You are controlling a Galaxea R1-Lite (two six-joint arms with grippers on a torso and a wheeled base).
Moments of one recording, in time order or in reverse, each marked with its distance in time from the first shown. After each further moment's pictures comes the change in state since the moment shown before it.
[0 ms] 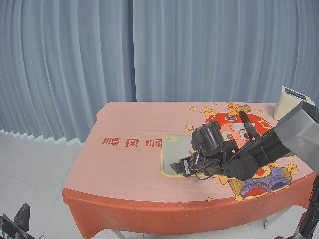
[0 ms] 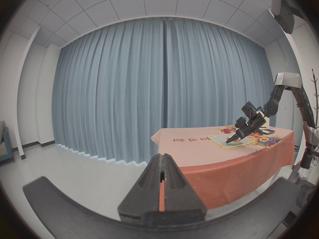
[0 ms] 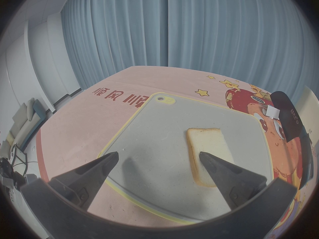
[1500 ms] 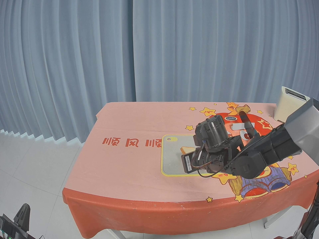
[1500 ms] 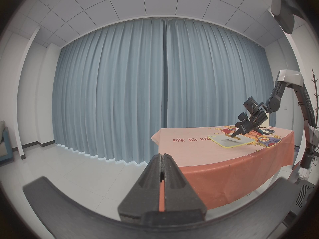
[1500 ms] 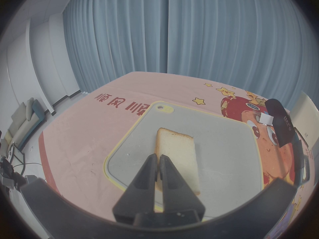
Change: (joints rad) left arm 0.000 0.000 0.000 0.000 0.000 0.000; right arm 0.008 -0.071 0.014 0.006 -0.032 -0.019
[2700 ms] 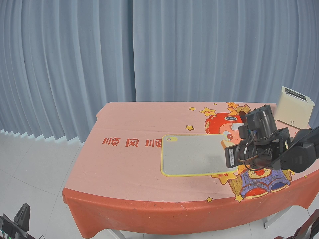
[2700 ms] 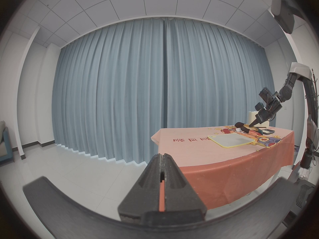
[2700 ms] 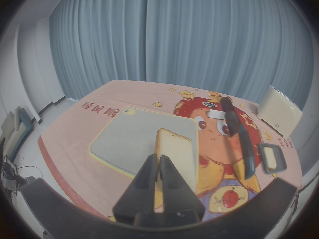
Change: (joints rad) left arm 0.000 0.000 0.000 0.000 0.000 0.000; right arm -0.135 -0.342 0.261 0.091 -0.108 0.000
